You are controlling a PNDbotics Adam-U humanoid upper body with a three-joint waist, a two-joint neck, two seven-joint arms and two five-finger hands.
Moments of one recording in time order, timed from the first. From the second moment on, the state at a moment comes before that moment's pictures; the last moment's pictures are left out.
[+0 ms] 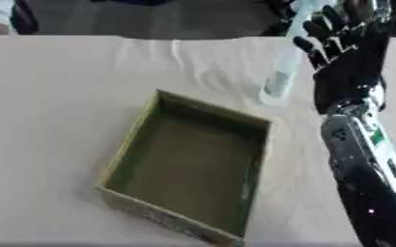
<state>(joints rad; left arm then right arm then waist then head) -0.11 0.36 0.18 -1.94 0.24 -0.09 0.45 -0.32 -0.41 0.07 -1.98 -0.97 -0.08 -0.75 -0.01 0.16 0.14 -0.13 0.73</state>
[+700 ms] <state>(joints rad) -0.11 0.36 0.18 -1.94 0.24 -0.09 0.45 -0.32 -0.40 0.07 -1.98 -1.23 -0.13 -0.91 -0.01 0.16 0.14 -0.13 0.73</state>
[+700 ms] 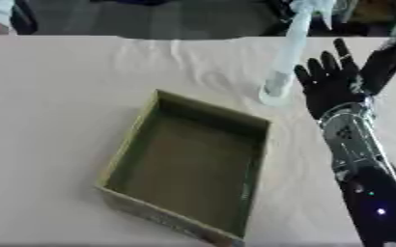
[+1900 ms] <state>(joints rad) -0.11 0.35 0.17 -1.94 0.24 -0.08 0.45 -0.46 -0.36 0.06 -1.75 -1.31 -0.19 -0.83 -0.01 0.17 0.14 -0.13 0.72</state>
